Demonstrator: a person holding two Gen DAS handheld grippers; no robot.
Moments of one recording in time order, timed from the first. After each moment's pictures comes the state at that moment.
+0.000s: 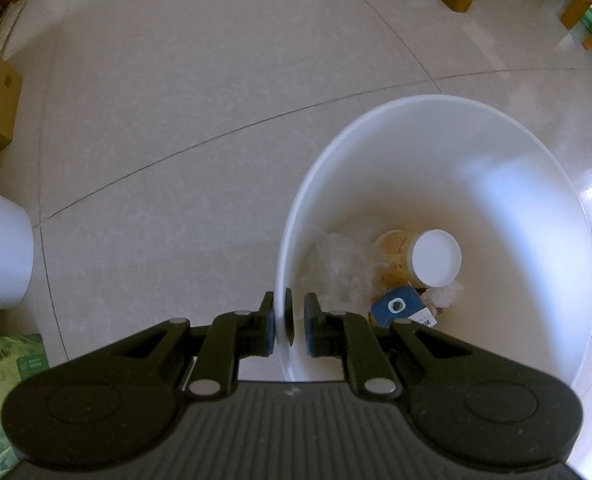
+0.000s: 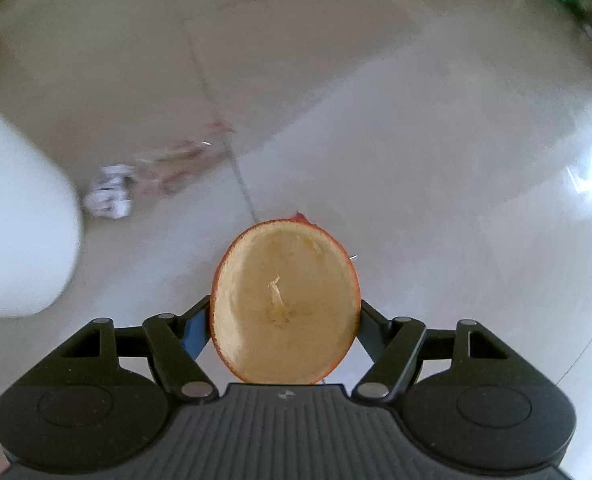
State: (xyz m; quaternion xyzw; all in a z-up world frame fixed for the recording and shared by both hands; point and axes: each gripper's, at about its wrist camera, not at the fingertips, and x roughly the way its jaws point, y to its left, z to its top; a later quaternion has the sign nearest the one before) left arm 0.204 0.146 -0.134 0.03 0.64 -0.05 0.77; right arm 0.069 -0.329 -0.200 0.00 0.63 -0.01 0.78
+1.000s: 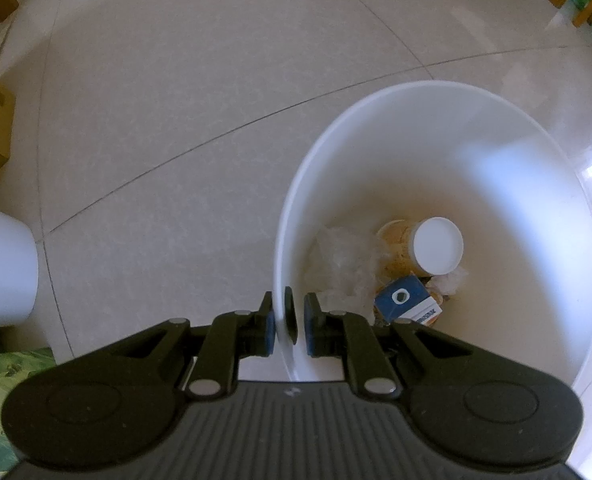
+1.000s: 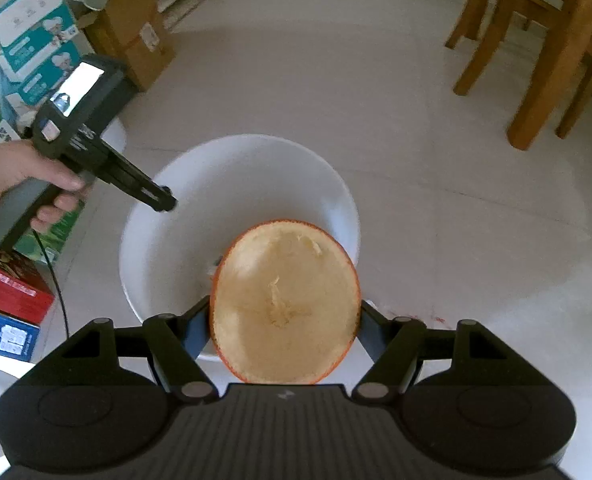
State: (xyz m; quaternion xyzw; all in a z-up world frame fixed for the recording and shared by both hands) left arm 0.204 0.140 -0.137 0.06 0.64 -0.06 0.76; right arm 0.087 -0.129 -0.011 -0.13 0.53 0.27 0.79
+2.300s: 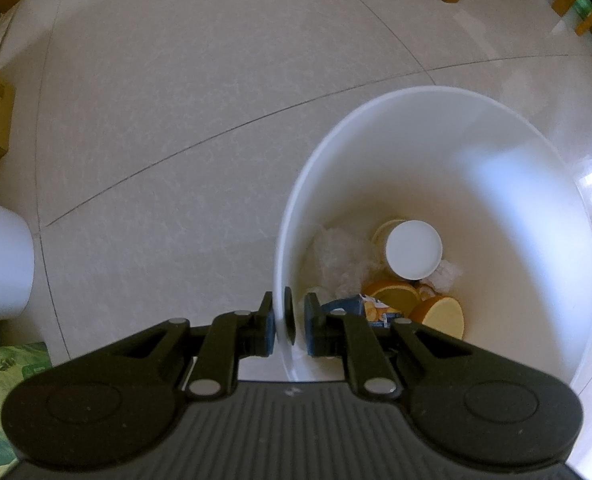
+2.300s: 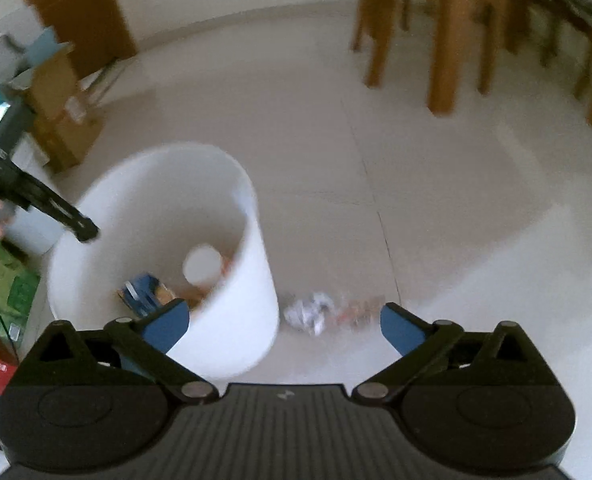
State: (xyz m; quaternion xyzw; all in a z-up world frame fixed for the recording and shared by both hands) left arm 0.205 0.144 -0.135 0.05 0.64 -0.06 0.76; right arm 0.051 -0.220 -0.071 -0.01 0.49 0.16 0.86
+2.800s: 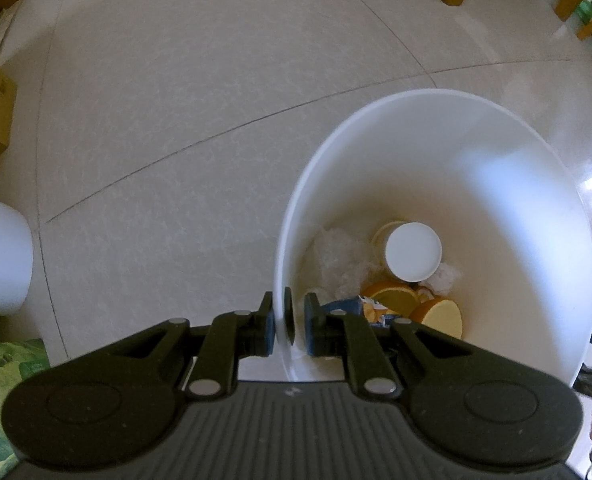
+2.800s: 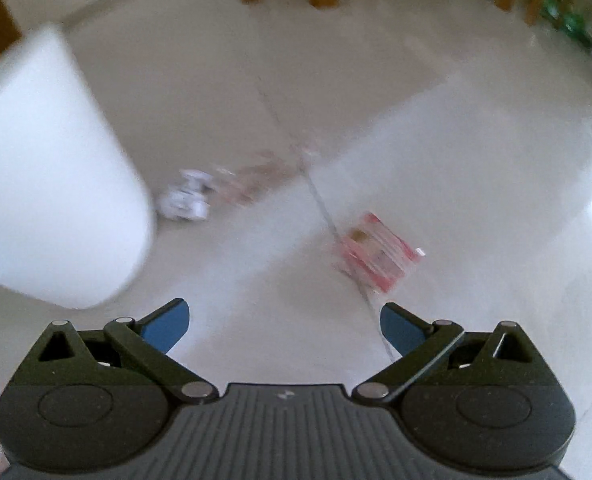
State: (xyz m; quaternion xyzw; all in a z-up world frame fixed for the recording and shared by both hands) left arm 0.205 0.147 -0.135 0.04 0.64 -0.06 0.76; right arm 0.003 -0.301 -0.225 0.03 0.54 0.01 0.84
